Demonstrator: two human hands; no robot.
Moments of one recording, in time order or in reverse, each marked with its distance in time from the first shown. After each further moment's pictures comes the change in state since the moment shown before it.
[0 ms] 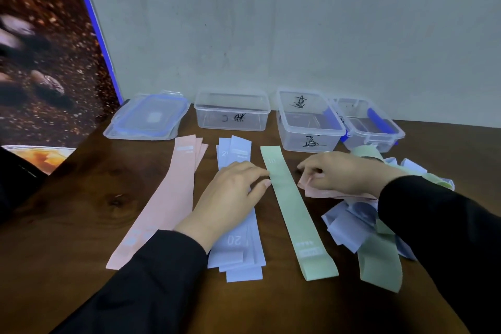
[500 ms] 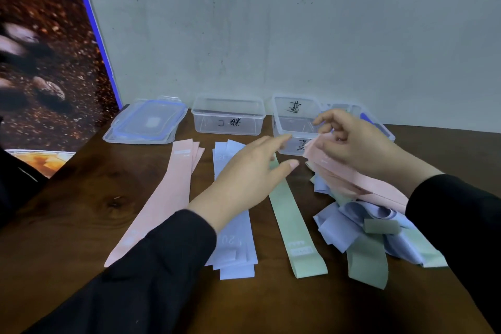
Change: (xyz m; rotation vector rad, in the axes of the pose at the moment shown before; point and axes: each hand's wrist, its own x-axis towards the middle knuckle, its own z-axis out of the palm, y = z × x) left_hand 0.032 0.055 -0.026 -0.164 -0.040 0.017; right_hand -0.043 -0.004 -0.042 0.496 0.548 -0.033
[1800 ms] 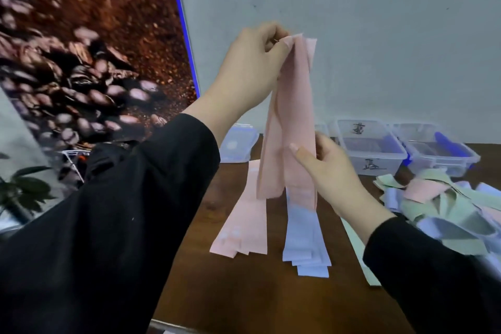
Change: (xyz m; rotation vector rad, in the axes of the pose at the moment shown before) left_hand 0.002 0.076 -0.205 -0.028 0.483 0.041; right_hand -0.005 -0.147 0.111 0.665 0.148 -0.006
